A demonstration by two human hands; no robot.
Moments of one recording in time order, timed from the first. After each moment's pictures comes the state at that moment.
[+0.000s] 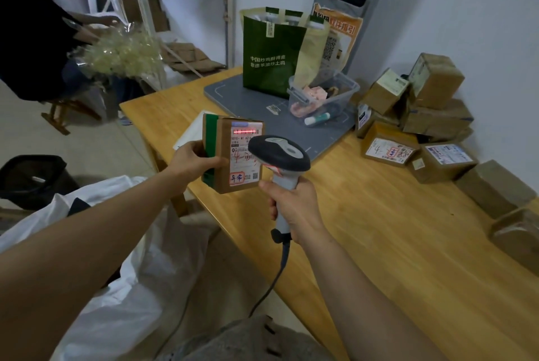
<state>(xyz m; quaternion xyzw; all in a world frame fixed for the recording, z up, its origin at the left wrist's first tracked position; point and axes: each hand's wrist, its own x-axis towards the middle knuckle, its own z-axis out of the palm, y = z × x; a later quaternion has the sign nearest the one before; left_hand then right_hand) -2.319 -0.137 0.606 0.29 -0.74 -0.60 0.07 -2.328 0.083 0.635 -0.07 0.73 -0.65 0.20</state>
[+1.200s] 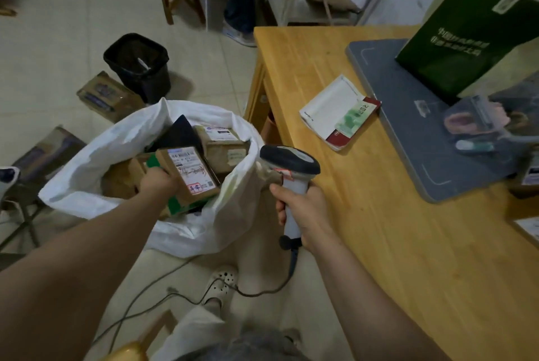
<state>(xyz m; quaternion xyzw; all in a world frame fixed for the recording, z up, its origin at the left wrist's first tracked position) -2.125 -0.321 0.421 0.70 -0.57 -0.43 0.00 -2.293 -0.115 0.535 -0.06 0.76 -0.49 0.43</state>
